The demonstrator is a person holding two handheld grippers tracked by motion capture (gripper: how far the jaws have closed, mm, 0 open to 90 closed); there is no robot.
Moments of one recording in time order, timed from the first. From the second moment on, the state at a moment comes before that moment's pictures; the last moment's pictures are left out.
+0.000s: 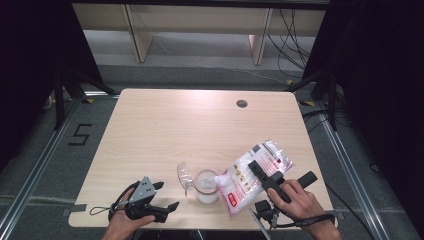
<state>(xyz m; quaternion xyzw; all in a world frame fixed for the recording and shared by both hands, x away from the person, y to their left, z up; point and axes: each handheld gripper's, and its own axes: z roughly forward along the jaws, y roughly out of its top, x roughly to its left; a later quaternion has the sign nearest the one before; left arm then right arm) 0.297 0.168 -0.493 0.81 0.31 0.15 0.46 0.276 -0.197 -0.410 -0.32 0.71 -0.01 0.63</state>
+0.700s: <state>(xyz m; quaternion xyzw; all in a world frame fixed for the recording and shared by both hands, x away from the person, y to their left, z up) 0.296 0.167 -0.494 0.81 0.32 0.14 0.47 0.275 -0.198 -0.409 -0.31 0.71 0.00 0.64</state>
